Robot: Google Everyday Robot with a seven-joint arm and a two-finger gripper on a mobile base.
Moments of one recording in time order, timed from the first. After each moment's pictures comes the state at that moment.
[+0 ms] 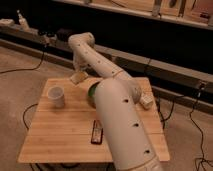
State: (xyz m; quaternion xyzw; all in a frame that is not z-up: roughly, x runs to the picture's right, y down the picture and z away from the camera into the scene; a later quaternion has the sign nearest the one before) arm -0.147 -0.103 0.886 -0.28 -0.15 -0.10 0.94
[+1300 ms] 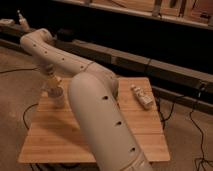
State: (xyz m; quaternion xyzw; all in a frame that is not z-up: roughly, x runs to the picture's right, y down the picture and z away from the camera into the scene) arm -0.291 -0.036 0.811 -0.31 -0.14 -0.28 0.90
